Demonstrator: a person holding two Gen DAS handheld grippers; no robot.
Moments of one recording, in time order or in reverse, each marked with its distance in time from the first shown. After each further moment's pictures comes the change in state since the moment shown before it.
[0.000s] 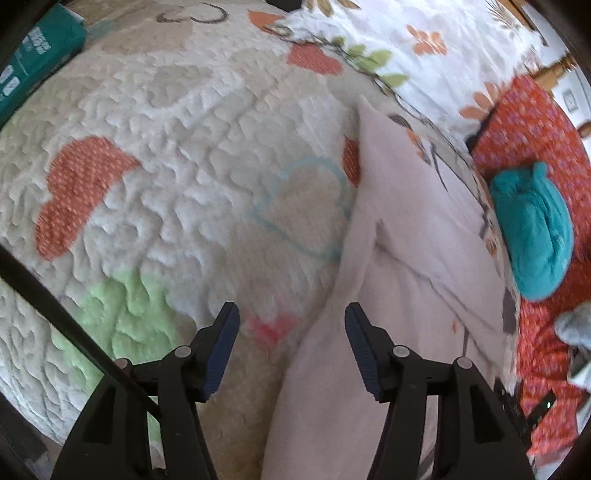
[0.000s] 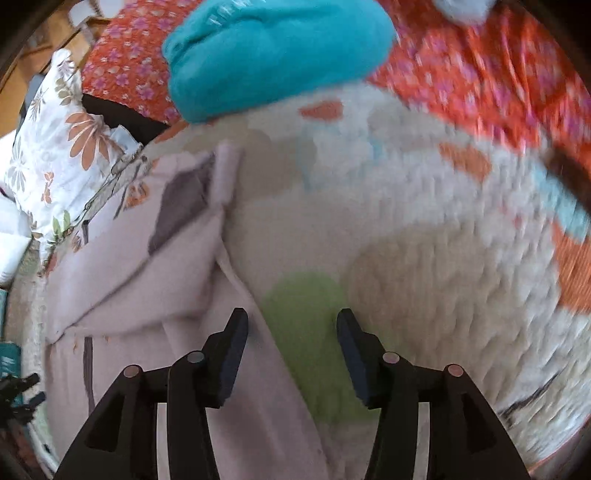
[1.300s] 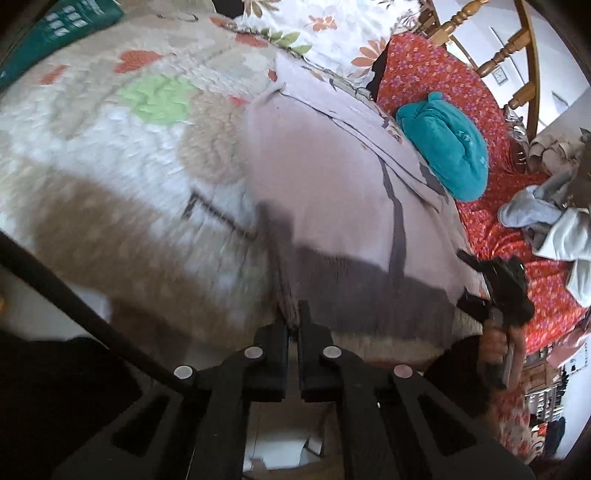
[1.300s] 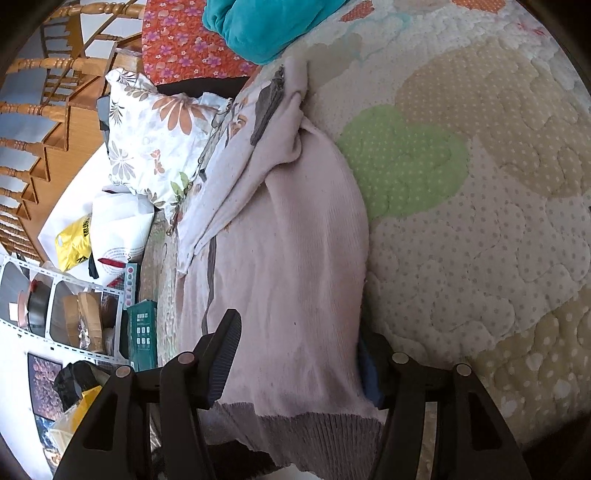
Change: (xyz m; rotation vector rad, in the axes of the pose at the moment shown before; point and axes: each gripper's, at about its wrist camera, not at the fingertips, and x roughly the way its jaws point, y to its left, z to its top) left arm -0.093 0.035 -0.258 0.153 -0.091 -0.184; right arm -0.039 -0.022 -0.064 0.152 0.266 0.545
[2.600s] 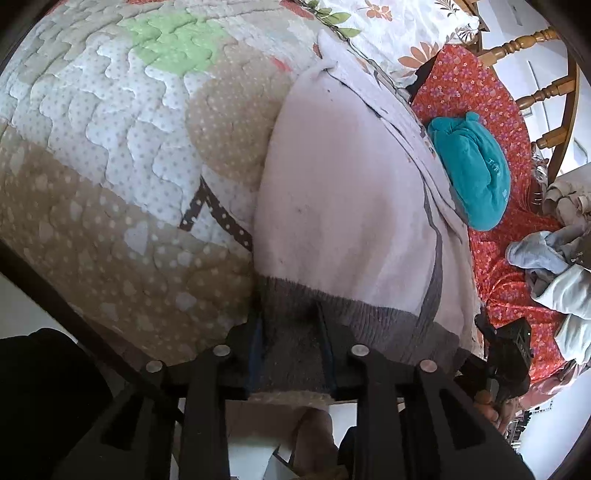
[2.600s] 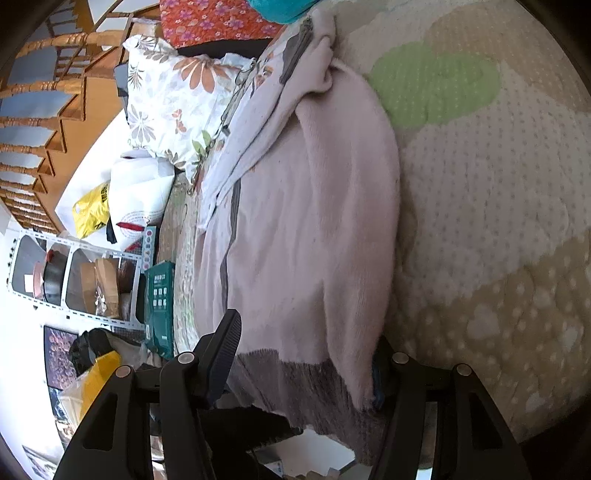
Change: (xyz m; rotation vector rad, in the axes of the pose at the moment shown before) left arm 0.072 0.033 0.041 -0.182 0.093 -0.057; right arm 0.015 0.005 -0.037 -0.045 0.135 0.094
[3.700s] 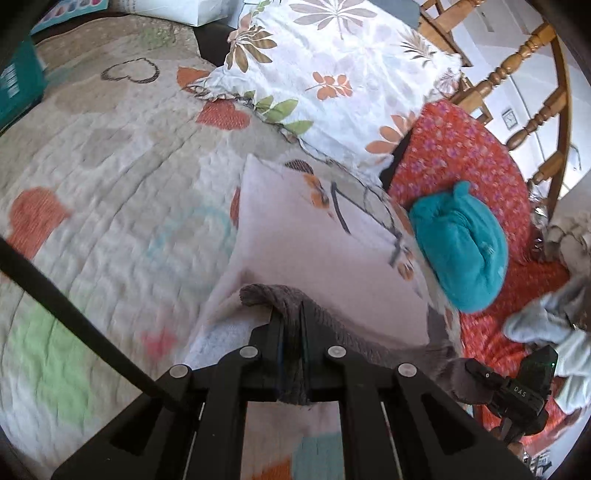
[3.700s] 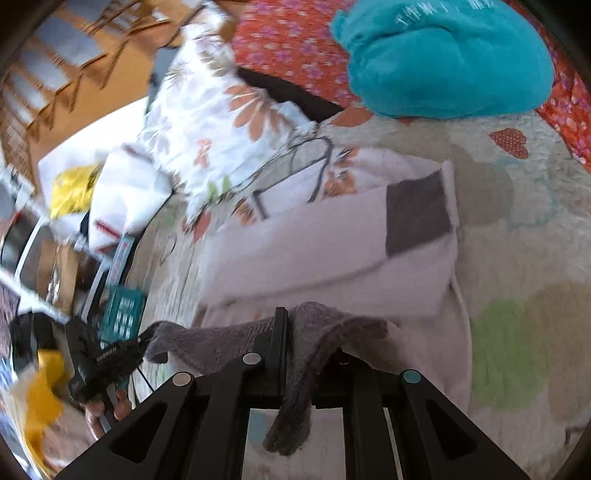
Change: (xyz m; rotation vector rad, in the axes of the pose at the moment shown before) left arm 0.018 -0.104 0.207 0.086 -0.210 0.038; right arm 0.015 0.125 0.153 -0.246 -0.154 -0.221
